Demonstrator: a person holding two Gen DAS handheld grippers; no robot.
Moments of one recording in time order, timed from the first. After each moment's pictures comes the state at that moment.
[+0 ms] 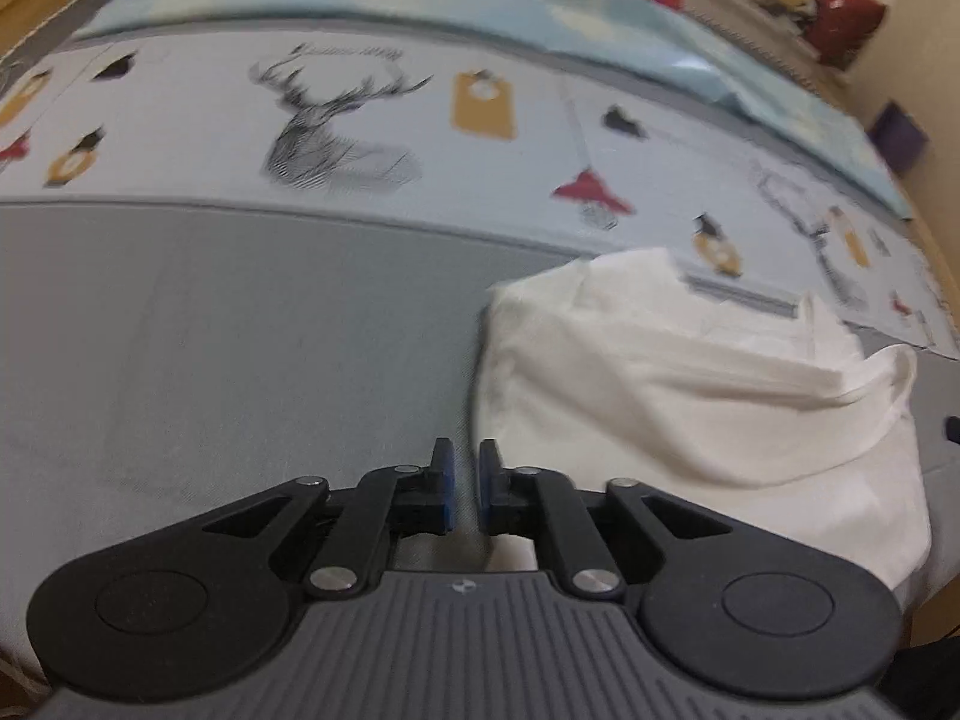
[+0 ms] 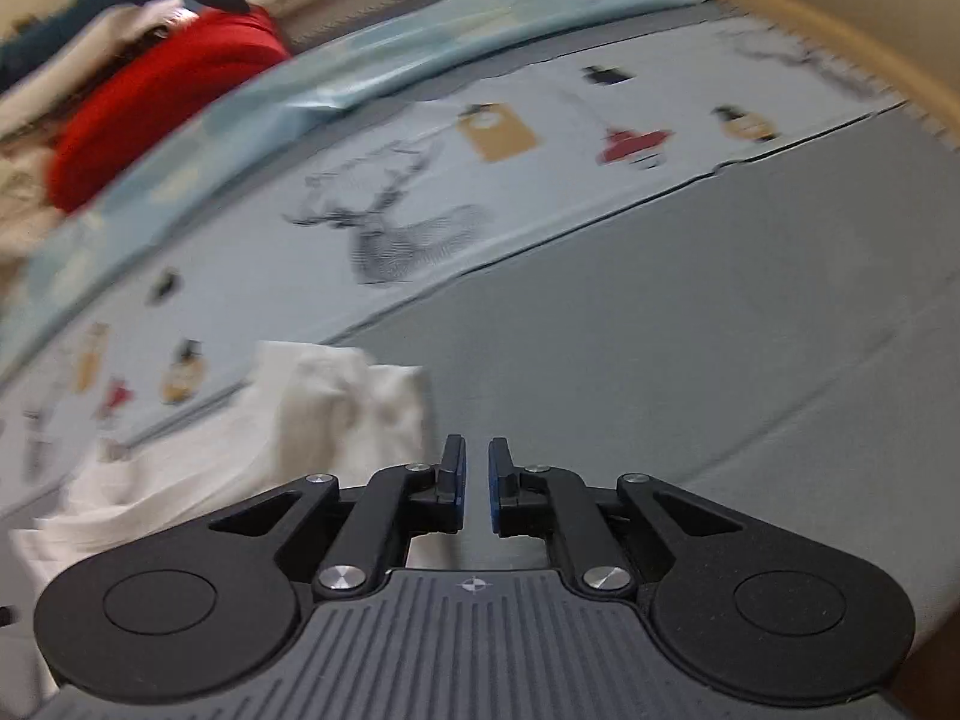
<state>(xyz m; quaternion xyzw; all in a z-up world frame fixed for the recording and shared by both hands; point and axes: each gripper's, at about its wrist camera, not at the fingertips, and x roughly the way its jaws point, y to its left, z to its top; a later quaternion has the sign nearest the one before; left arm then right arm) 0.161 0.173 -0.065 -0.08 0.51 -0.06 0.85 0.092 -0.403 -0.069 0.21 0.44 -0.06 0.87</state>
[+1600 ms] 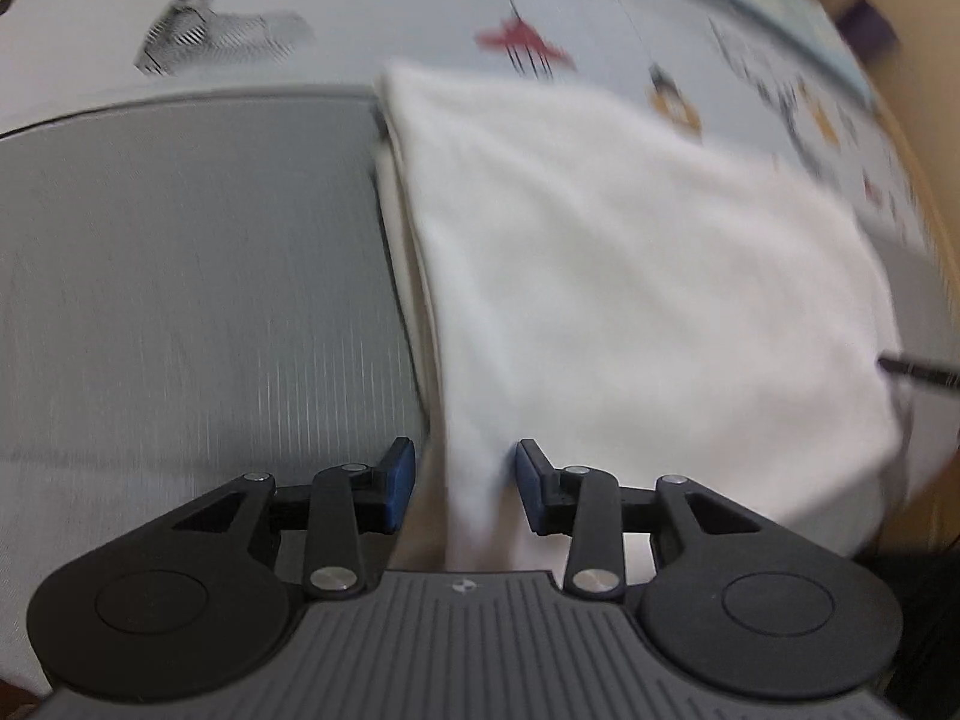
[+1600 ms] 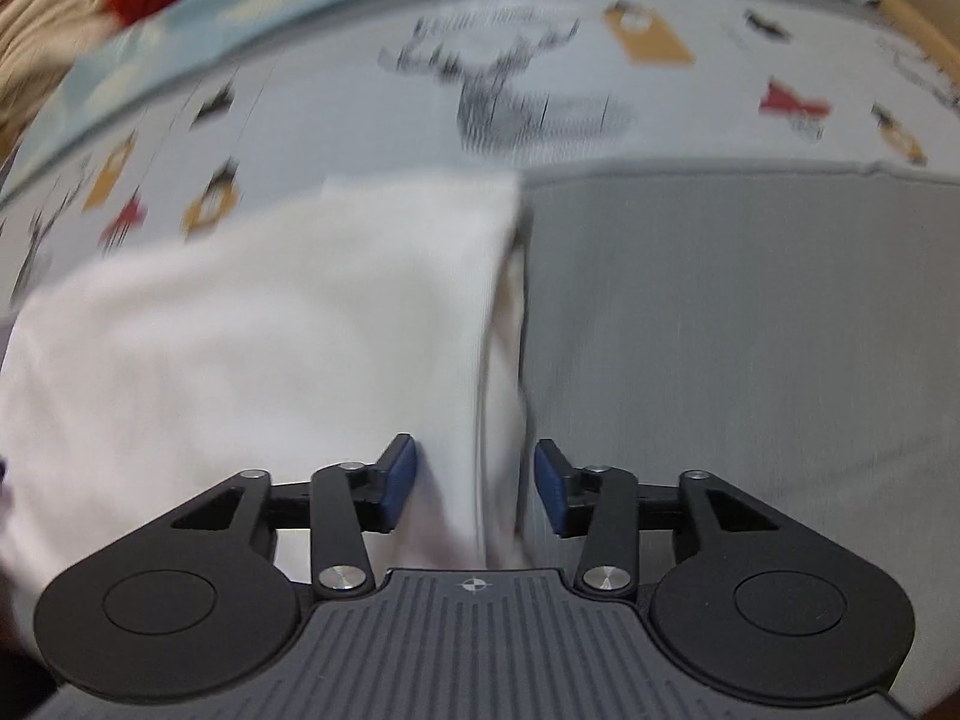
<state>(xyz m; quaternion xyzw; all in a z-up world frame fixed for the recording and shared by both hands) 0.170 0.147 -0.120 -0.03 0.62 -0.14 0.77 0.113 -0.358 -0.112 0.10 0.56 0.01 0.82</state>
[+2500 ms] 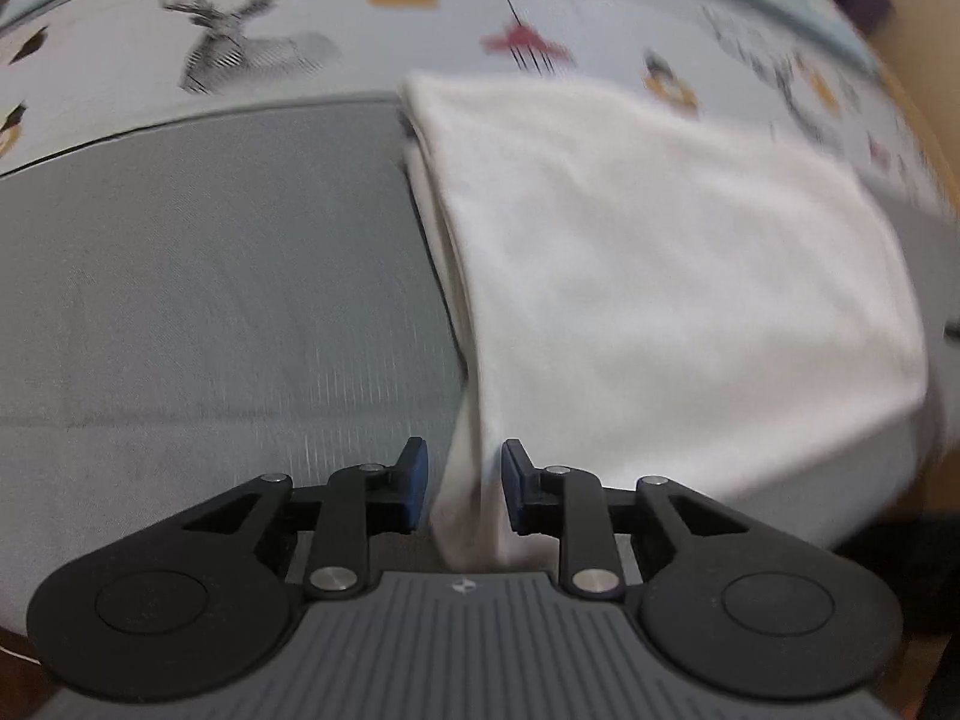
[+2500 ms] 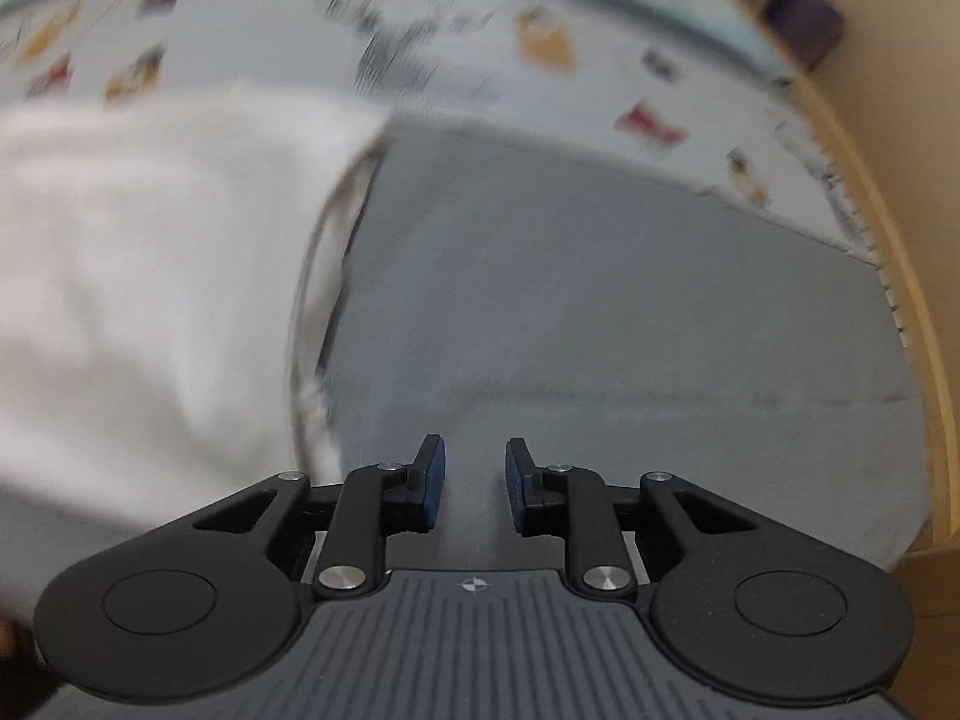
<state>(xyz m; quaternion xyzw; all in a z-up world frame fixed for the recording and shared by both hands) 0.152 0.163 -0.089 -0.02 0.59 -0.11 0.80 0.071 -0.365 -0.071 -0.04 0.52 -0.10 0.85</state>
